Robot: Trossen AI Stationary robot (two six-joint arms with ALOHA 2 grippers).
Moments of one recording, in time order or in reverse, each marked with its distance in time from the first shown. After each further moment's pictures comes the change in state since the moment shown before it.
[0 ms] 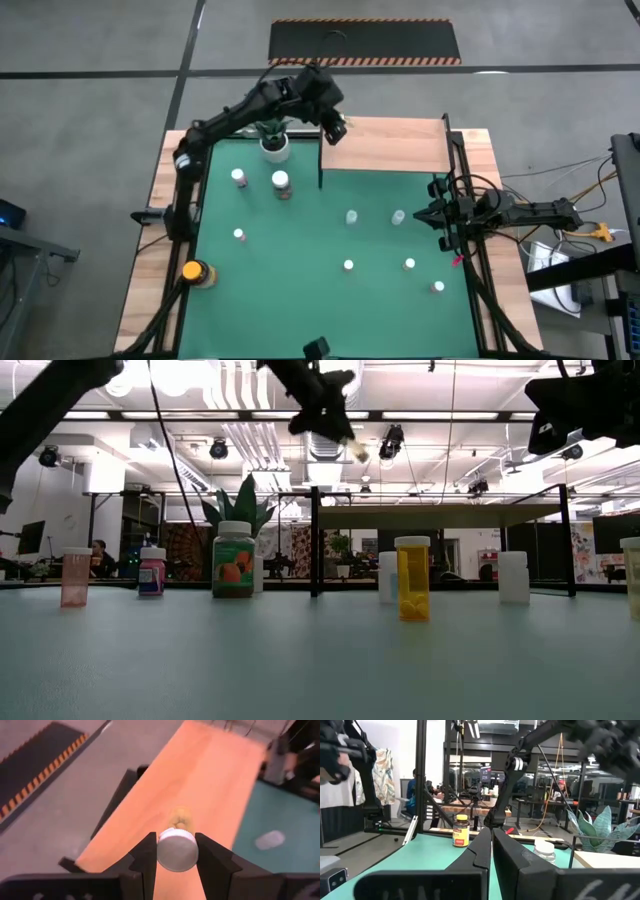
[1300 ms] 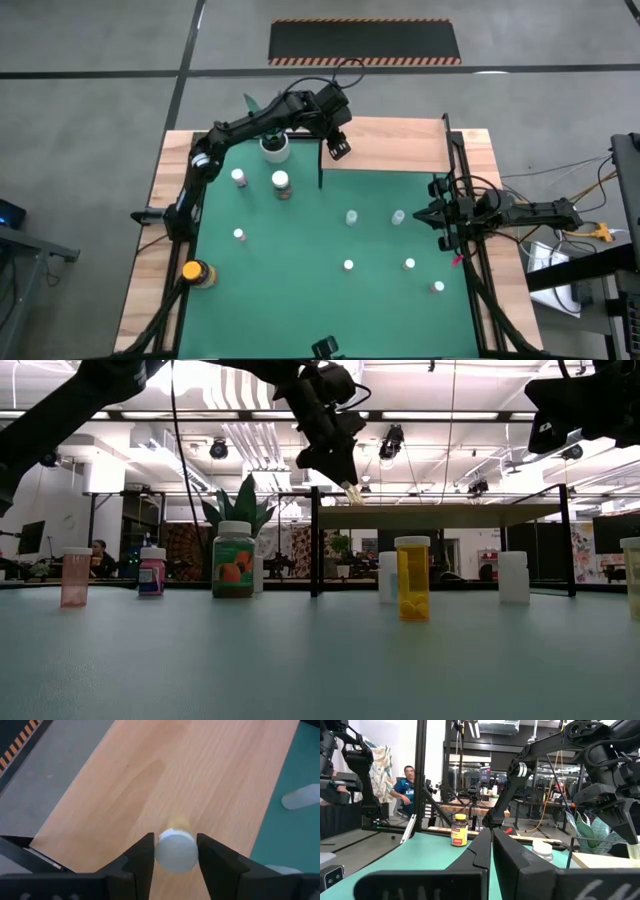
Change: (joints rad) left arm -0.012 0.130 -0.003 -0.076 -0.002 0.039; right arm 0.000 0.001 0.000 -0.001 0.001 -0.021
